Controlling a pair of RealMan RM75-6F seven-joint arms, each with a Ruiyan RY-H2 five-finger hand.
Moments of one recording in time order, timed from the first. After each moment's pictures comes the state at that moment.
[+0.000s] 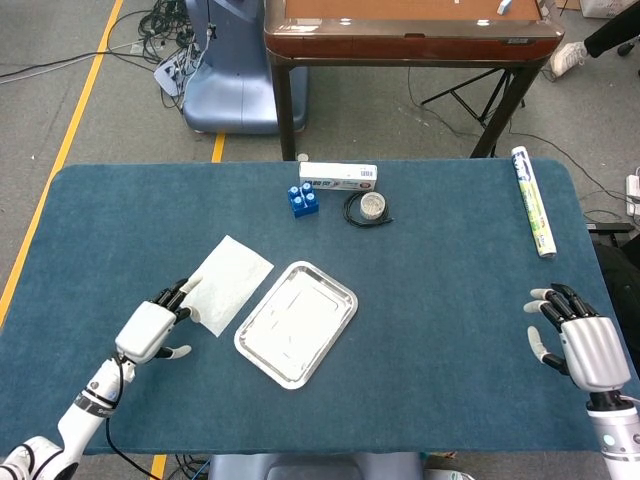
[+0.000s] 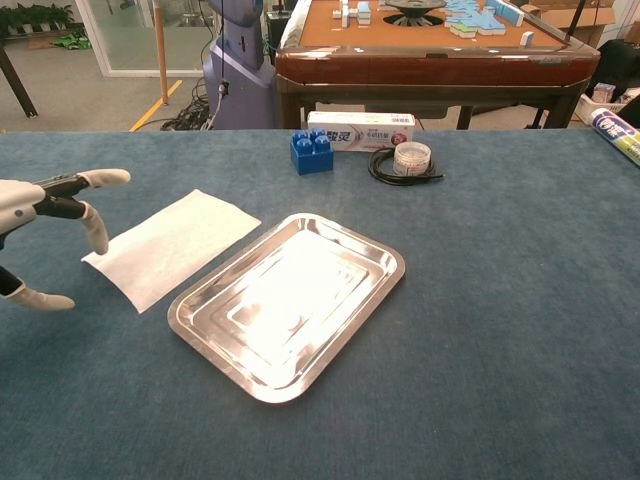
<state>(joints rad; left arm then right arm) -0.43 -1.50 -0.03 -1.15 1.70 1.25 -0.18 0.11 -1.17 0.05 -1.50 -1.60 1.54 0.04</state>
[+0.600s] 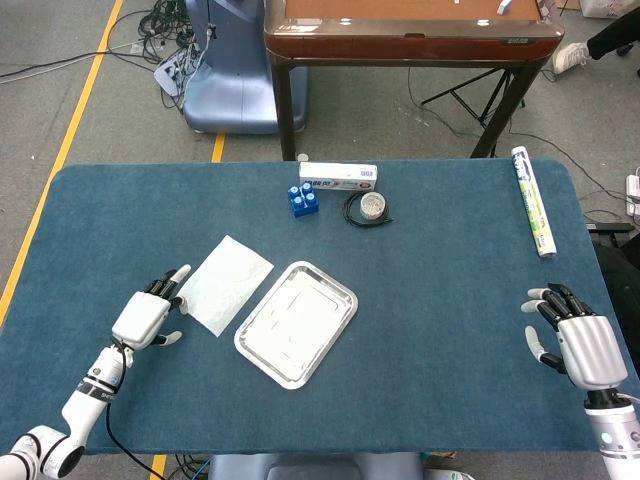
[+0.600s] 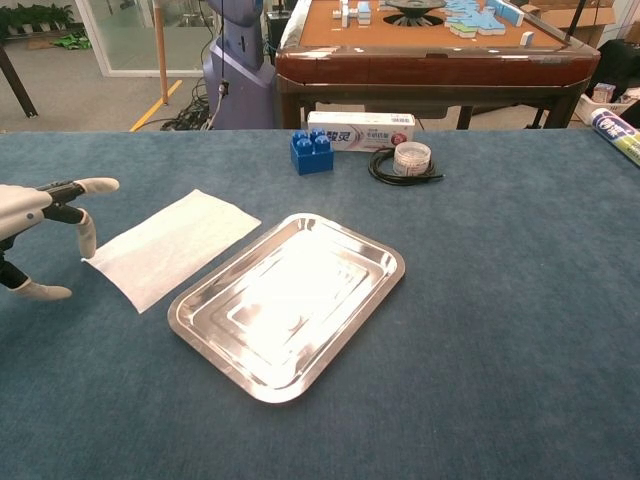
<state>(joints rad) -0.47 -1.55 -0.04 -1.03 1.59 1.17 -0.13 0.11 -1.17 0.05 -1.51 -1.60 1.53 0.03</state>
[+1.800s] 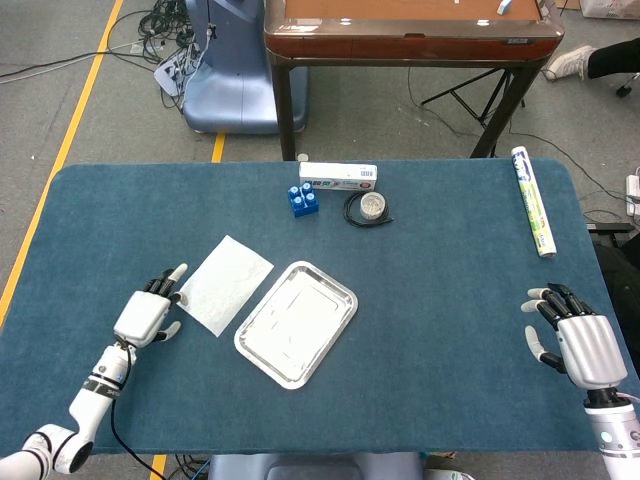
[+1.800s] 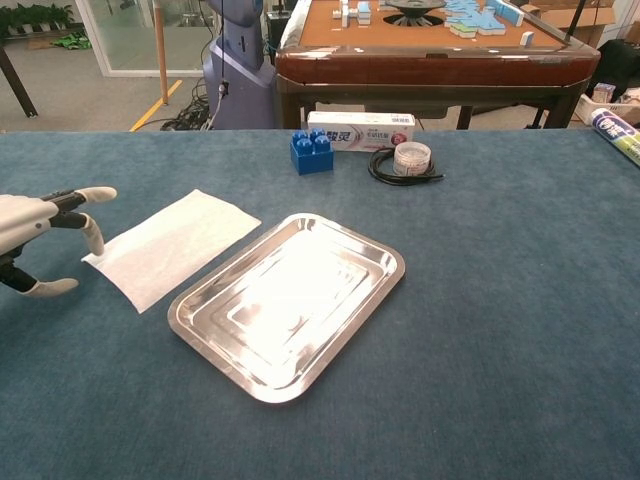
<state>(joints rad) -0.48 -1.63 -0.03 -0.93 1.53 1.17 -0.11 0.11 -1.16 0.05 -1.51 -1.59 1.52 0.03</state>
